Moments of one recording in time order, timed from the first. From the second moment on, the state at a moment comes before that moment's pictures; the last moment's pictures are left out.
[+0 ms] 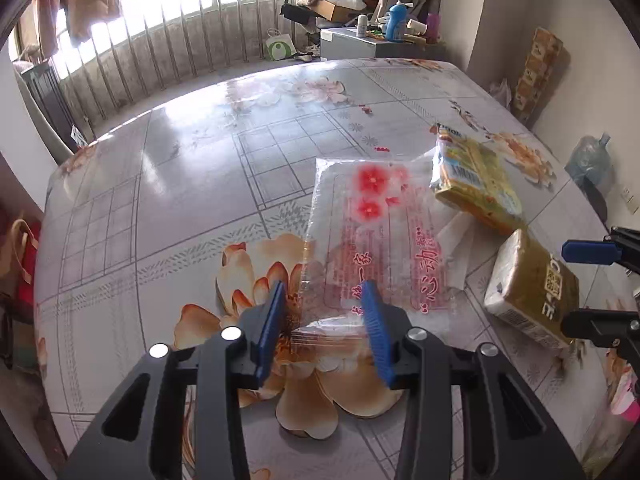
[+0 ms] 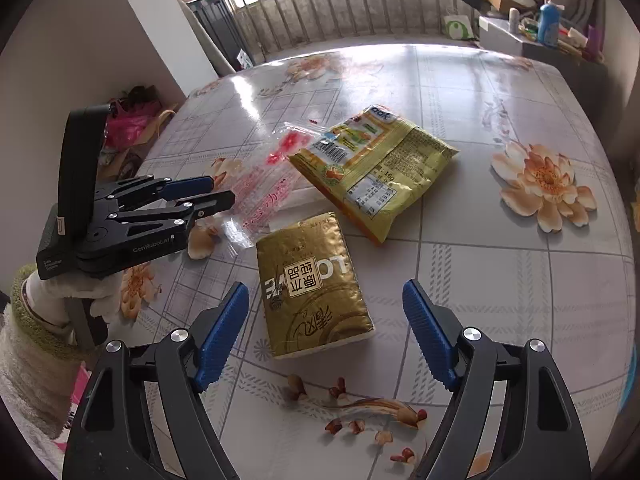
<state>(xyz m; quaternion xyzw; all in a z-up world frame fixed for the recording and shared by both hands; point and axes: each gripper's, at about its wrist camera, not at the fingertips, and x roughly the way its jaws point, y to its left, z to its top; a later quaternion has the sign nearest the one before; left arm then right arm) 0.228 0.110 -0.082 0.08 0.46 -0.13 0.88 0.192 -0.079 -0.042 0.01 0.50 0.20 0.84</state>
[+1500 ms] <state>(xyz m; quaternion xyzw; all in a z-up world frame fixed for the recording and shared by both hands) 0.130 0.165 -0.066 -0.20 0.48 -0.17 0.83 0.155 -0.044 -0.047 -0.04 0.50 0.24 0.83</state>
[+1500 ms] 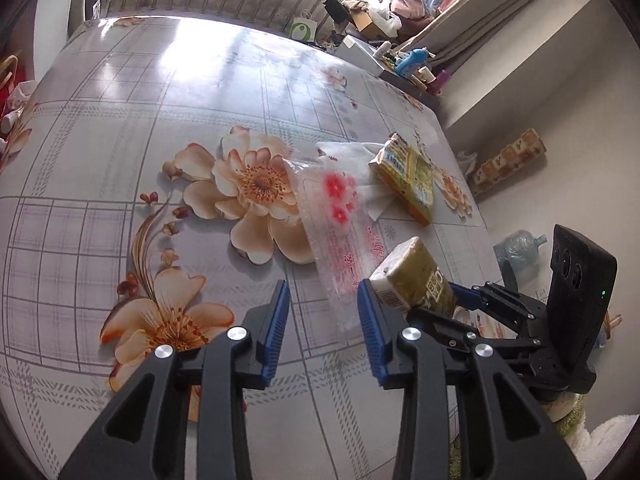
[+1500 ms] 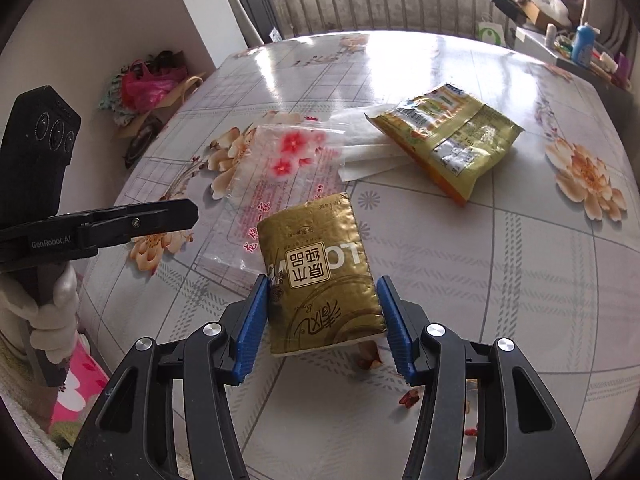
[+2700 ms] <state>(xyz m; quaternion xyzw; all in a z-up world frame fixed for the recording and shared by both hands) 0.113 0.123 -0.028 -0.11 0.43 -0.21 0.87 0.135 -0.102 -0.008 0.06 0.44 0.22 0.87</state>
